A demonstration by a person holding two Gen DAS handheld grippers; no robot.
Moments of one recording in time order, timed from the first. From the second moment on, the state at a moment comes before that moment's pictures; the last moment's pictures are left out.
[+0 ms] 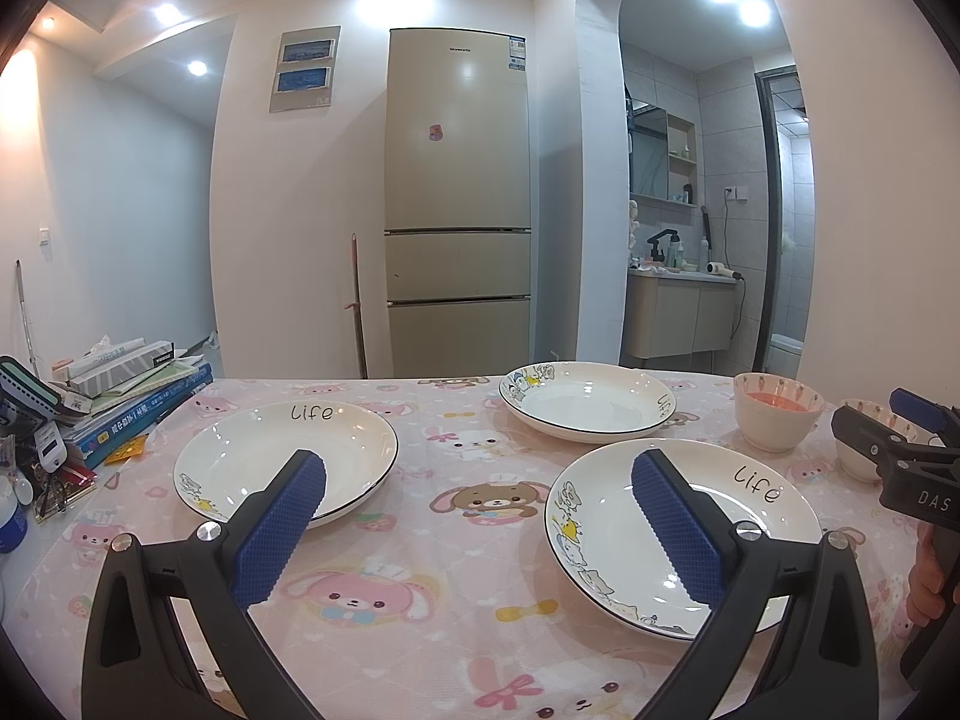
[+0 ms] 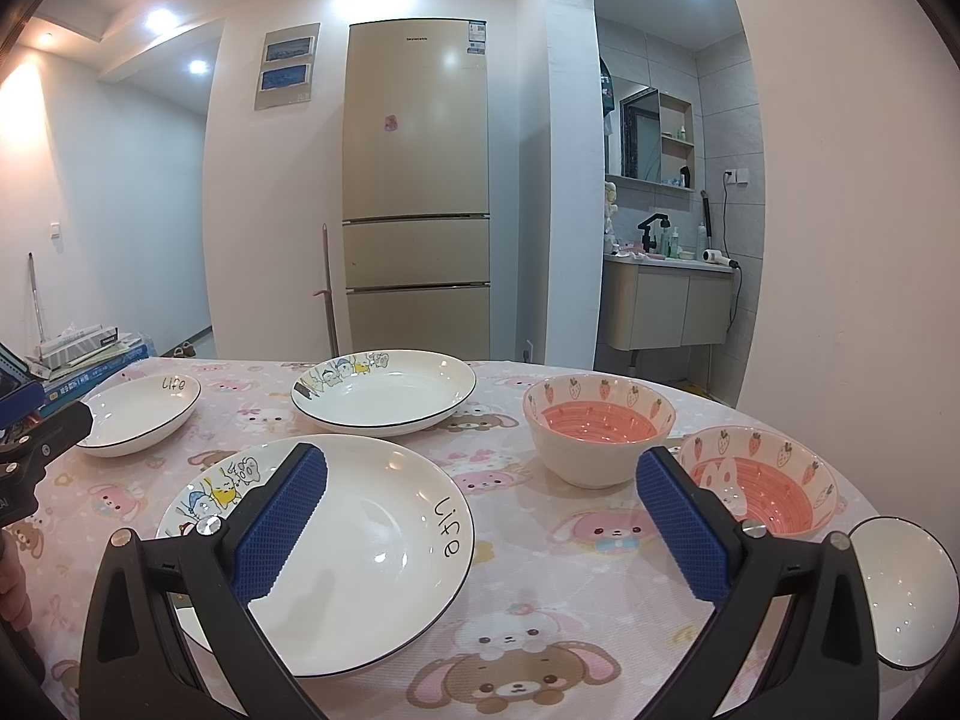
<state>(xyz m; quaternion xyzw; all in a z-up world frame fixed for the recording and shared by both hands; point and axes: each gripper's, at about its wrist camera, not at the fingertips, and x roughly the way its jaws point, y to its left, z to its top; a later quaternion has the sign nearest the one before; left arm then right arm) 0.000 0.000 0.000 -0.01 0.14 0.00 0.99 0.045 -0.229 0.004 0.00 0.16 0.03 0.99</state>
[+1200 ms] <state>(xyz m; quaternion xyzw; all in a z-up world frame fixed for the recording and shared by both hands) 0.000 0.000 0.000 -0.01 0.14 0.00 0.99 0.046 -0.227 0.003 -0.01 0.16 0.03 0.99</state>
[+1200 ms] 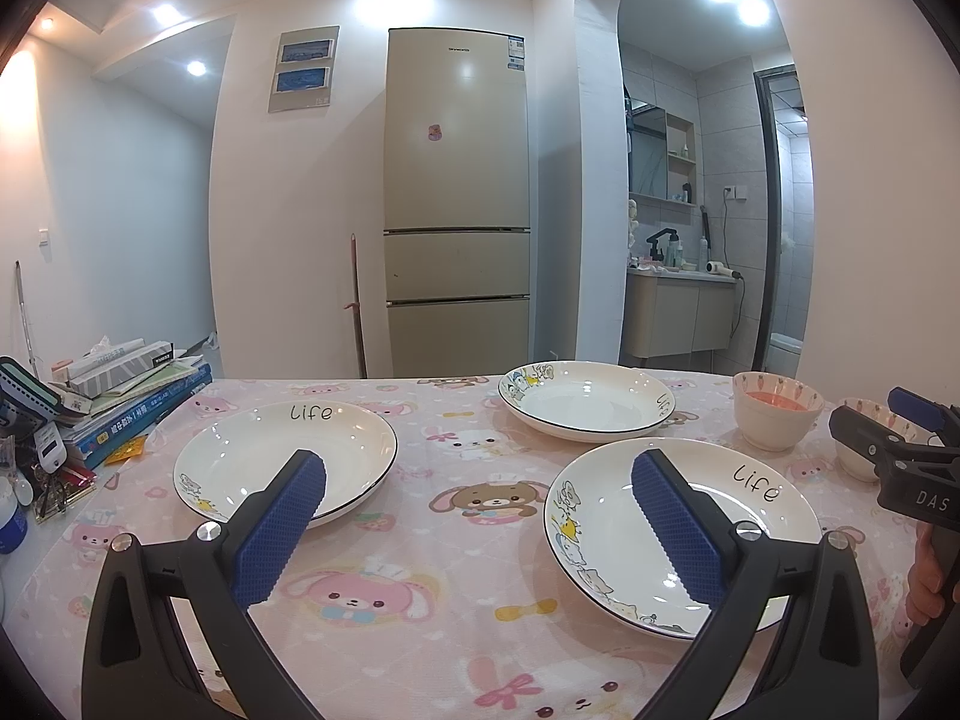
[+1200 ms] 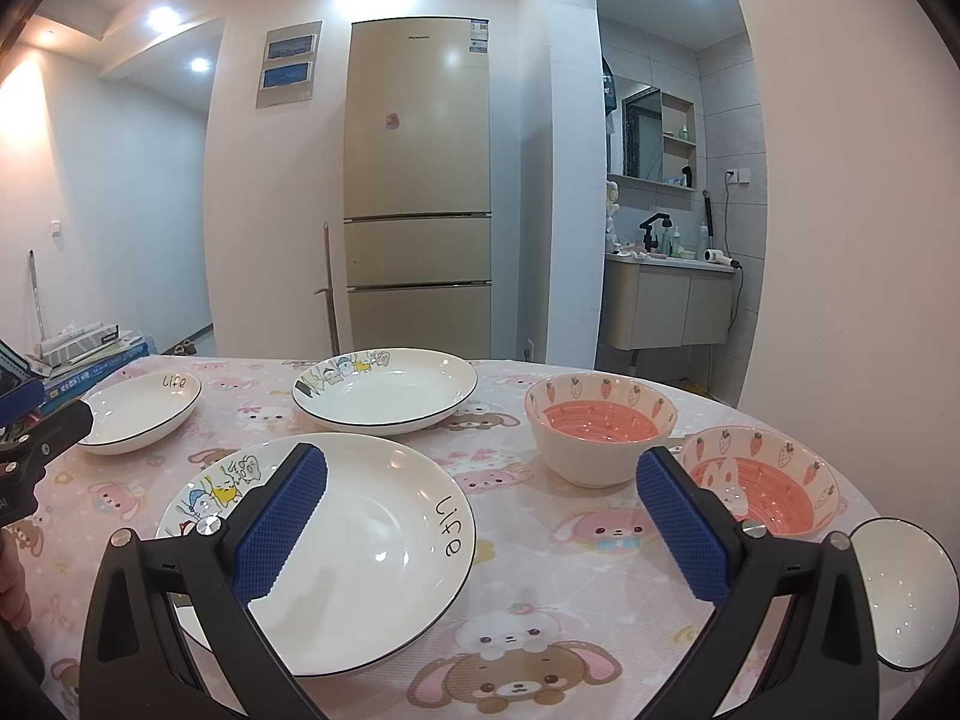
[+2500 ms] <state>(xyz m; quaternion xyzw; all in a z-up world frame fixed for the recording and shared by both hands) -0.003 -0.007 0.000 -0.01 0.14 -0.03 0.99 0.048 -0.226 0.001 -0.01 0.16 0.04 0.99</state>
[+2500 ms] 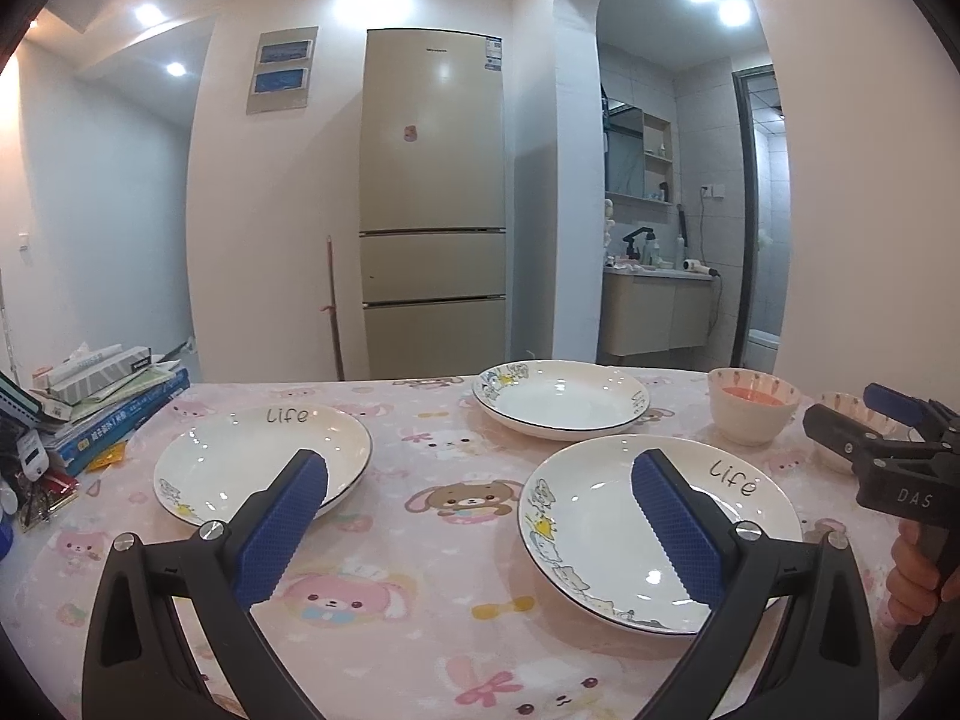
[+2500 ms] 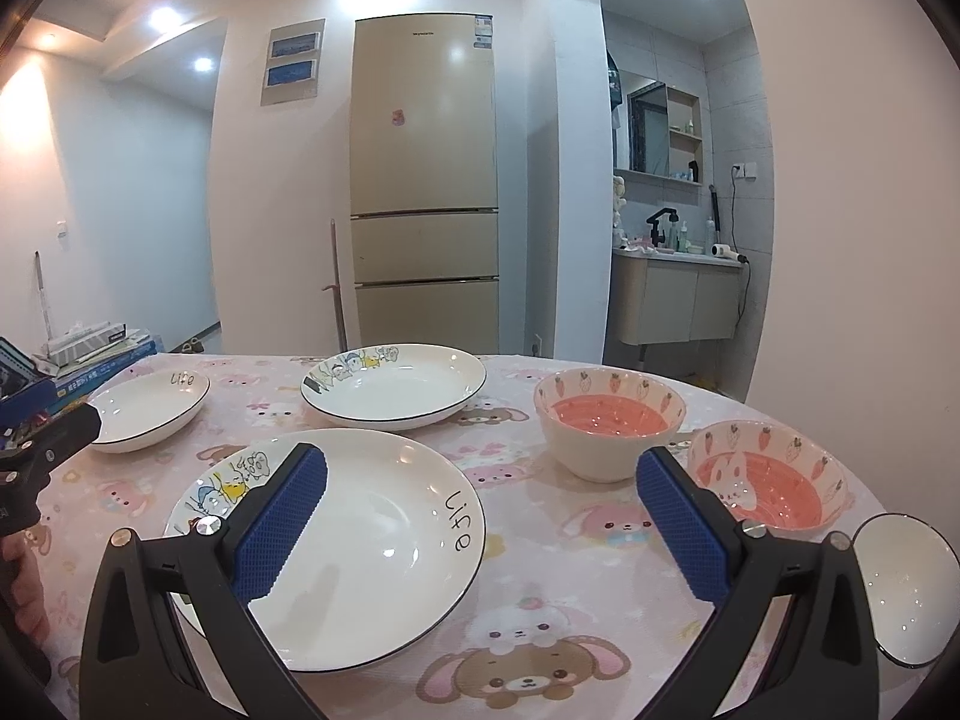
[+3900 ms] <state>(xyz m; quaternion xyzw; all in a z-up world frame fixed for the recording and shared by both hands) 0.012 -0.067 0.059 0.01 0.21 -0.06 0.98 0.053 -0.262 0.036 0.02 0.26 0.01 0.97</state>
